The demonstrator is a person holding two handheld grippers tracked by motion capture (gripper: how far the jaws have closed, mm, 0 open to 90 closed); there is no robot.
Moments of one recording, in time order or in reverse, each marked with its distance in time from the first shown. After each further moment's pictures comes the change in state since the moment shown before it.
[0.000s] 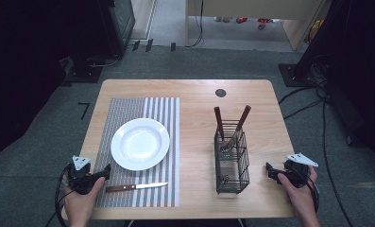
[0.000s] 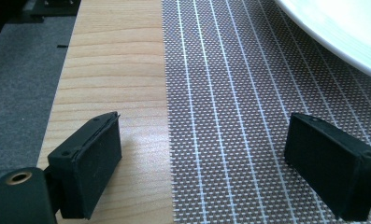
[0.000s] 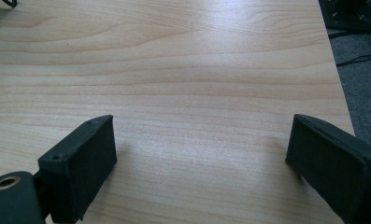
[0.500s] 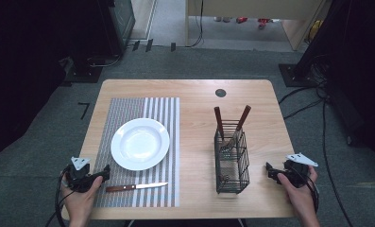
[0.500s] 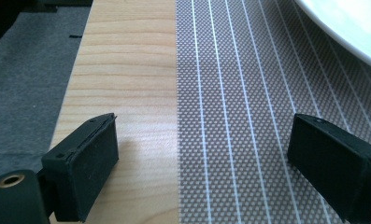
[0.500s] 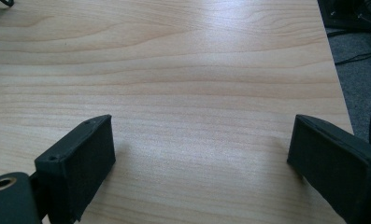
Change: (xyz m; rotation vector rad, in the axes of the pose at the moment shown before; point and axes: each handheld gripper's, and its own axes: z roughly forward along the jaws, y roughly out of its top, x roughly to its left) left arm -0.003 0.000 -0.005 0.025 0.058 -0.027; right arm 0.000 0.000 0.000 0.003 -0.006 0.003
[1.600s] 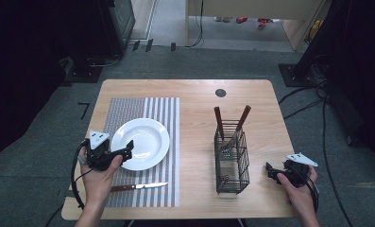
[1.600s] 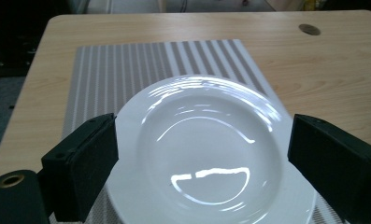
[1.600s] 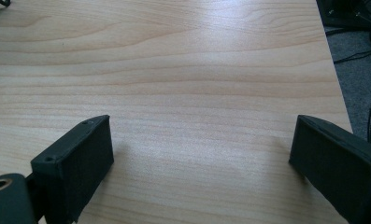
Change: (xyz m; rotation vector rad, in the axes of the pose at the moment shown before) left arm -0.088 0.096 -0.056 -0.192 -0.216 0.044; right arm 0.000 0.000 0.000 0.002 -0.007 0.003
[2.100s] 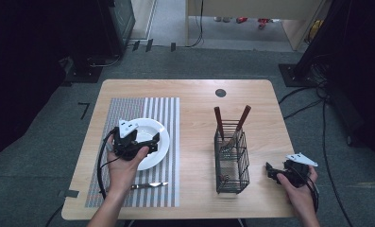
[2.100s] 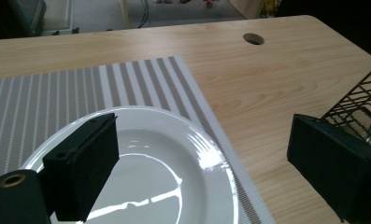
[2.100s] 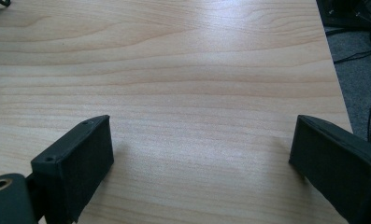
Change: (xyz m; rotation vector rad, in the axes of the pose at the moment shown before) left arm -0.058 0.026 0.024 -0.004 -0.111 0.058; right arm 0.000 0.000 0.000 -0.001 0.002 -0.002
